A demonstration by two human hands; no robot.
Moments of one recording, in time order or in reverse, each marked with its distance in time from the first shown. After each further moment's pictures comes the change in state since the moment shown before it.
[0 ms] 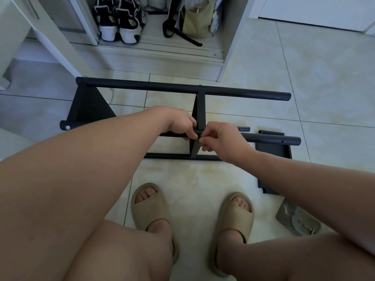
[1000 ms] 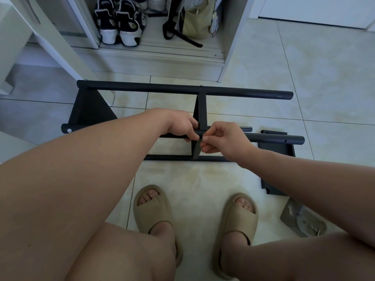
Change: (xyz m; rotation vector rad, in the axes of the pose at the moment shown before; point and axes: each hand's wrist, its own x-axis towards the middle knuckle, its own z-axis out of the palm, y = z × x) left_hand 0.004 -0.006 0.000 -0.026 -0.008 -0.010; right_hand -0.003 -0.003 -0.002 0.361 -0.031 0.079
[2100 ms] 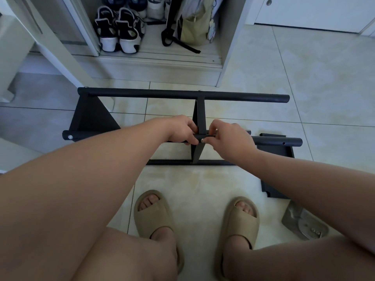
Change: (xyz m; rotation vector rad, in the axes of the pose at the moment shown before) left_hand -0.009 0.003 0.009 -0.128 0.137 0.003; right_hand 0.013 -0.002 -0.005 -0.826 0.174 -0.086
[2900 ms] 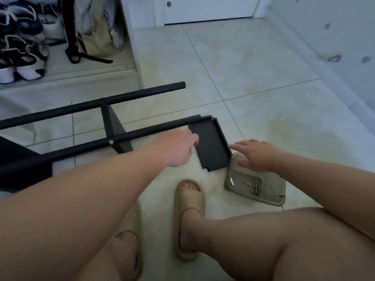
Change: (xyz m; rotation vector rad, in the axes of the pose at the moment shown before) left_hand -0.014 0.151 0.181 0.899 0.082 0.594; right_hand -0.174 0.275 -0.071 -0.448 -0.359 0.169
